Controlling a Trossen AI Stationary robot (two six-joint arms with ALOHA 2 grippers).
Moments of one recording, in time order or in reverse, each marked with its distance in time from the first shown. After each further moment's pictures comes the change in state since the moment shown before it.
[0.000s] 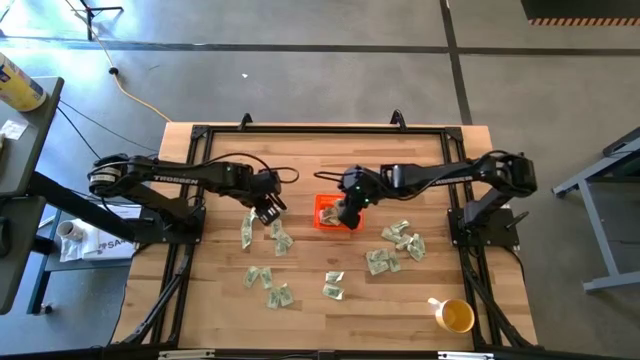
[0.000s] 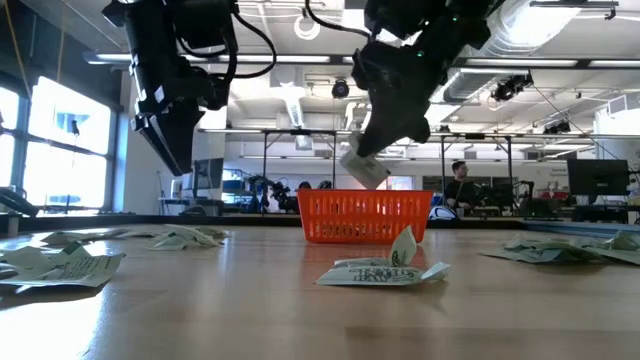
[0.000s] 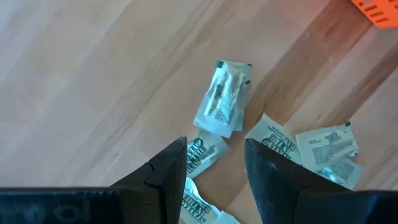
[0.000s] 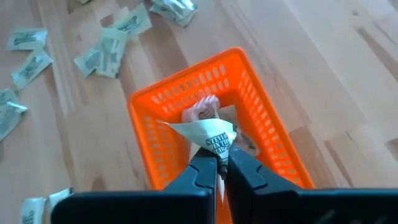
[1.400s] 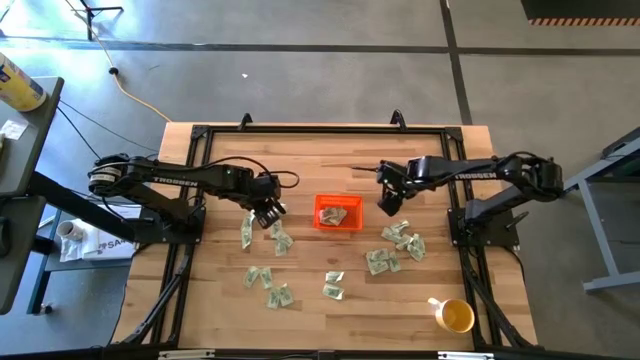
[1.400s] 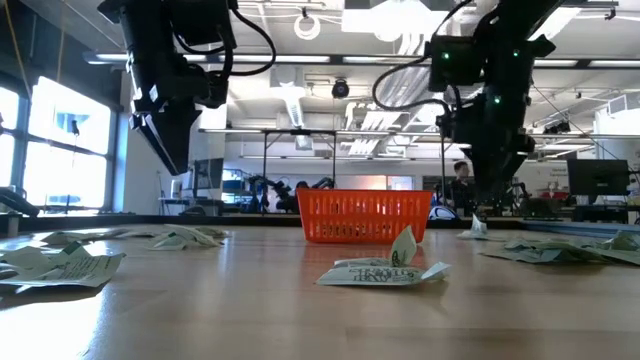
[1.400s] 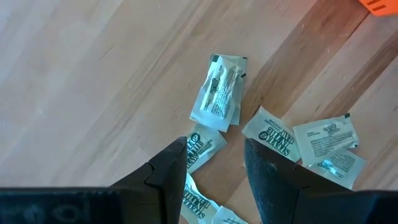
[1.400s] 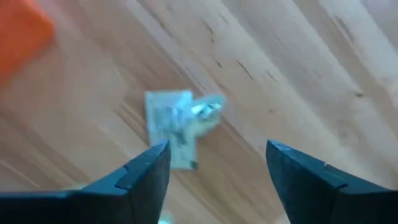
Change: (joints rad) left arm -0.031 0.000 0.000 -0.011 -0.019 -0.008; right arm -0.171 -0.218 -0.268 -0.421 0.185 0.078
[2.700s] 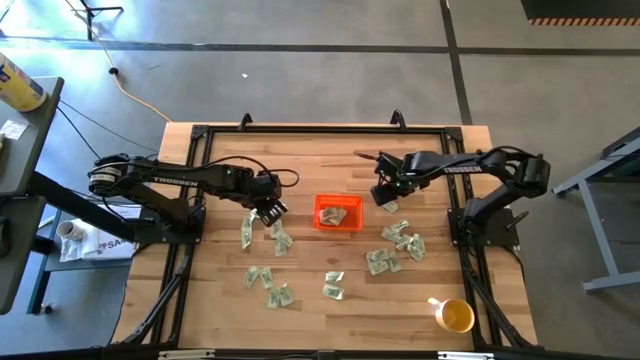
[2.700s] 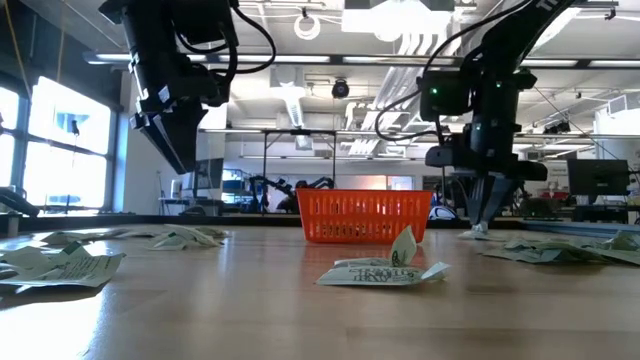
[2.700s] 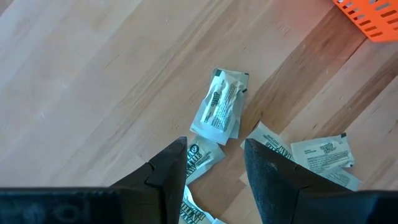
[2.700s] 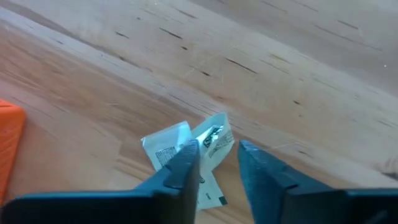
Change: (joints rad) left arm 0.000 0.001 0.000 0.030 -0.029 -0.051; right arm -0.133 0.111 -0.038 0.143 -0.144 0.310
